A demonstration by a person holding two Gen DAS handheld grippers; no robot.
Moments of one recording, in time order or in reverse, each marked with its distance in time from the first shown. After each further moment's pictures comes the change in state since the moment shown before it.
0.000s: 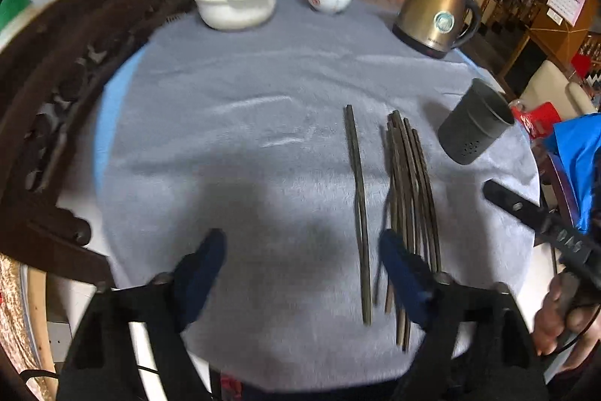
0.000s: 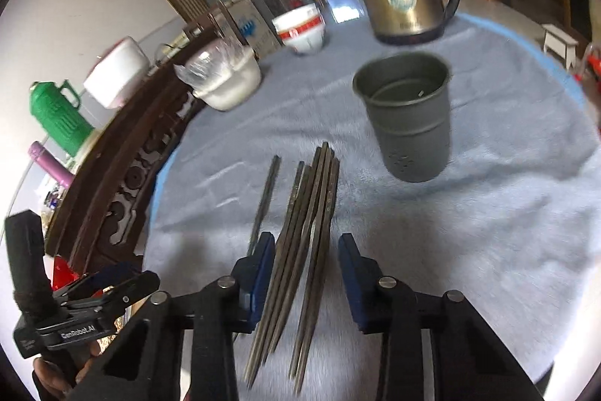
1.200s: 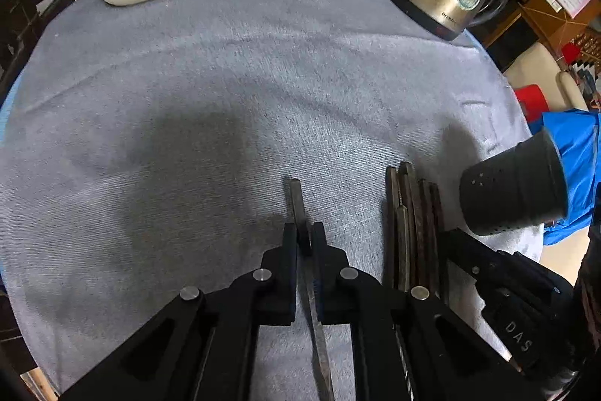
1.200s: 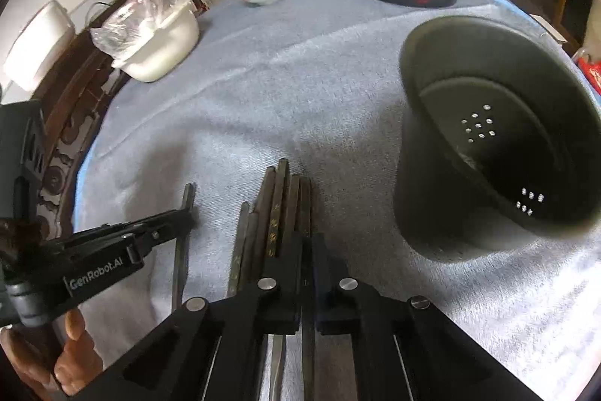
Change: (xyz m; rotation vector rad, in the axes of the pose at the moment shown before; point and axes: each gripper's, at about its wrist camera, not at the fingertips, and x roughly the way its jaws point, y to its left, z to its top) left arm 0.130 -0.024 0.110 0.024 0.191 -0.142; right arm 0.105 -0.003 0.070 -0.003 0.158 -0.175
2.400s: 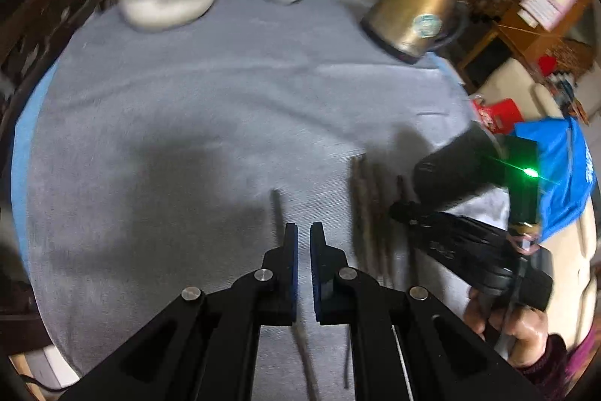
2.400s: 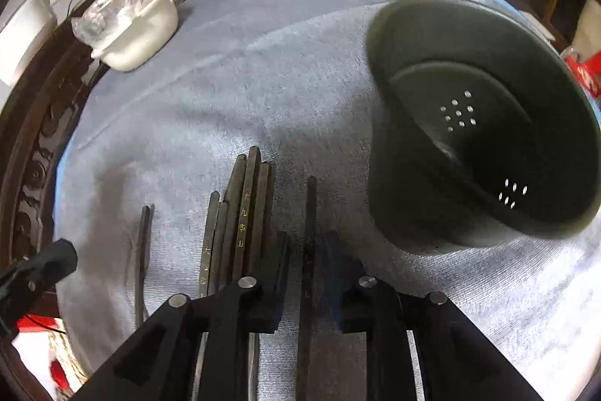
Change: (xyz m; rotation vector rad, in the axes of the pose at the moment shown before) left arm -0.059 0.013 -0.037 -0.029 -0.075 -0.069; right arm 0.013 -0.004 0.001 -0.029 0.052 -0.112
